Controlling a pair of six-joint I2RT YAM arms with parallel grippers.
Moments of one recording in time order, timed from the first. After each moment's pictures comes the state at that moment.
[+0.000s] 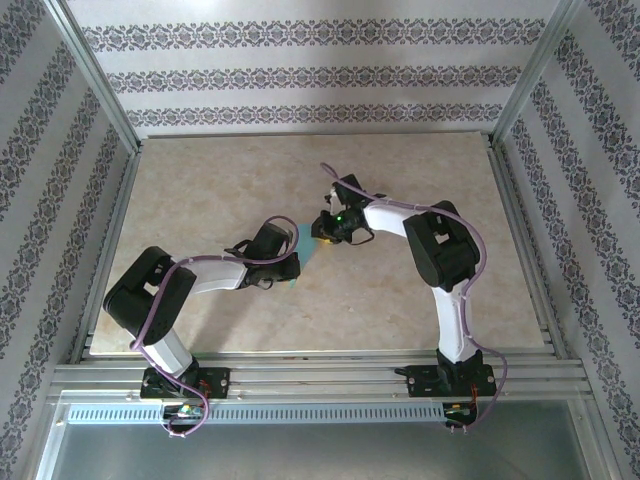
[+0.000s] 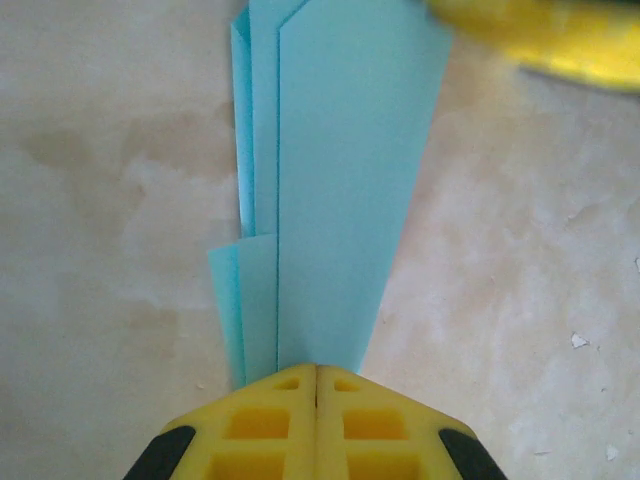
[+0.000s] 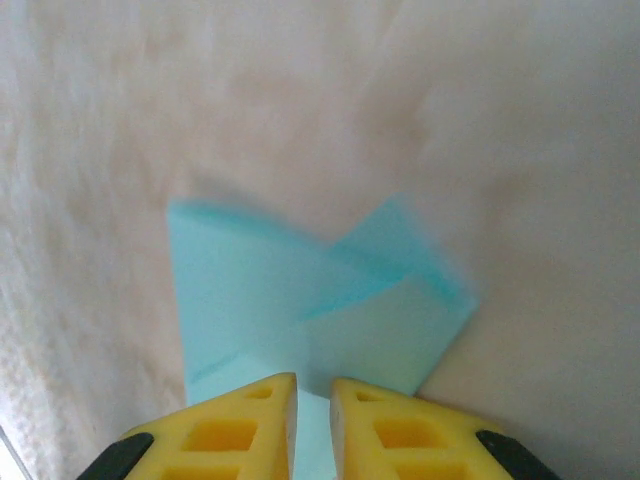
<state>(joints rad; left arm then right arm) -0.57 1.67 0.74 -0.02 0.18 -0.65 0.45 2.15 1.40 -0.31 -0.52 0.64</state>
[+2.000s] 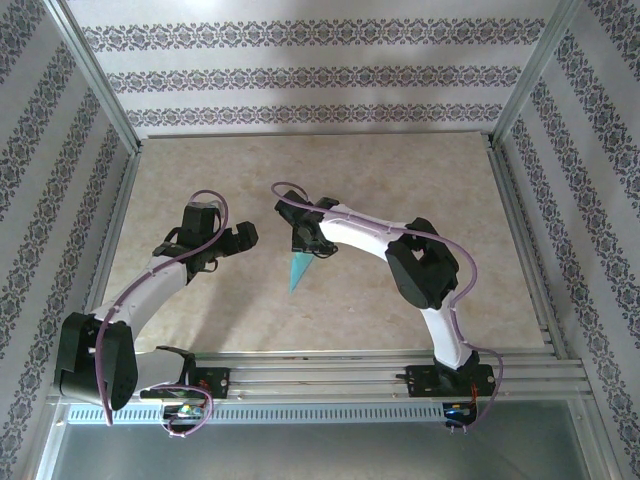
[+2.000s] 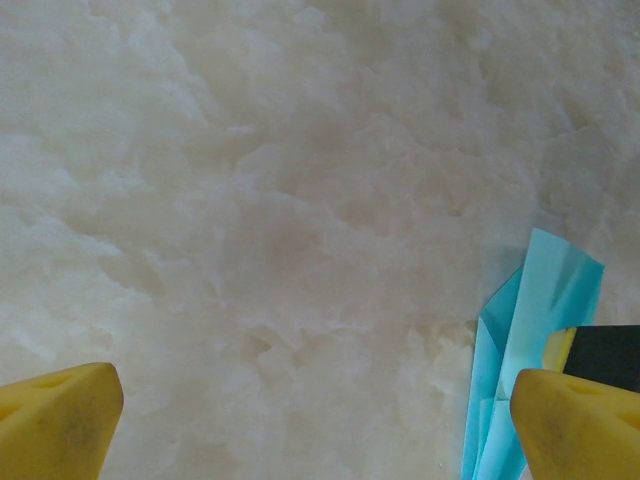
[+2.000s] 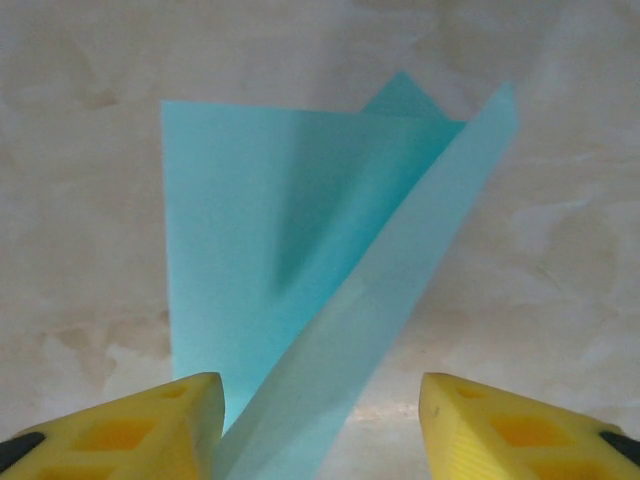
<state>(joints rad) -0.18 1.24 0.72 -0.30 0.11 -0.50 0.80 2.12 1.63 -0.82 0.18 0.88</state>
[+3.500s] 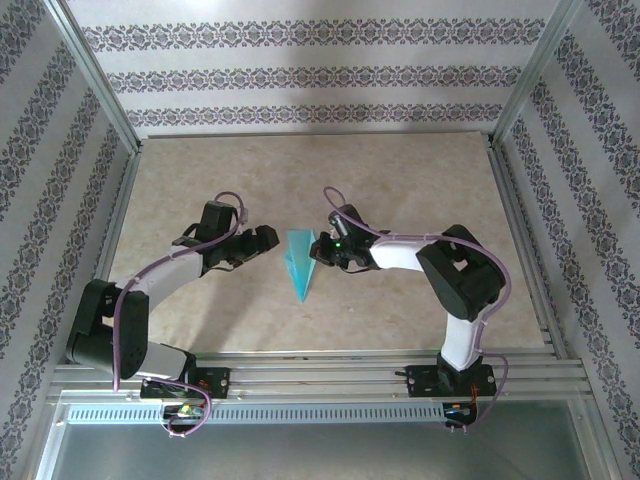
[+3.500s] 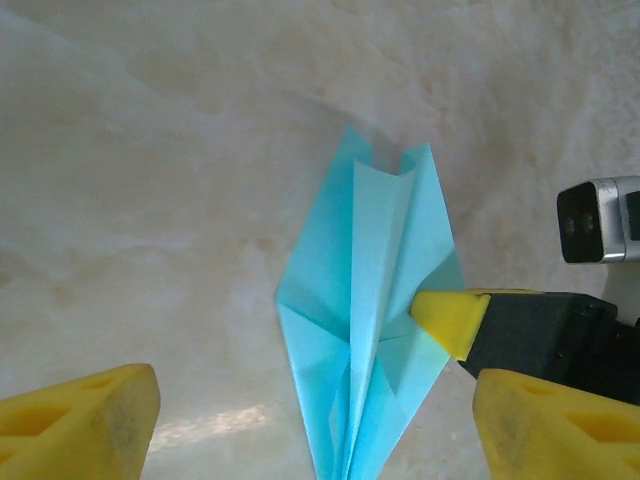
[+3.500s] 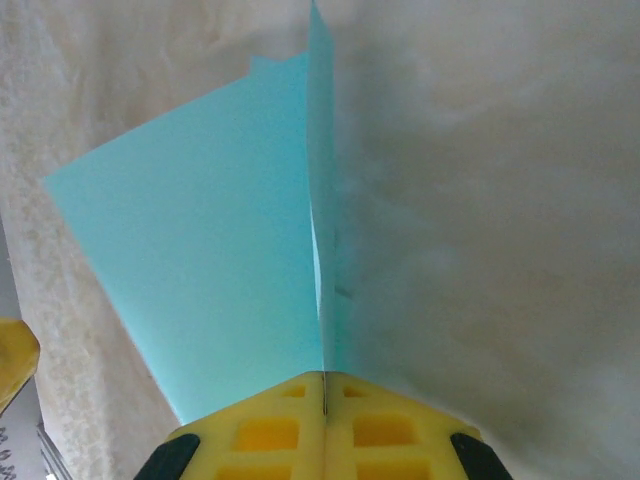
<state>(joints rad) -0.26 1.42 0.75 -0.19 0.42 -0.71 0.62 1.84 0.94 0.06 -0.37 0.96</state>
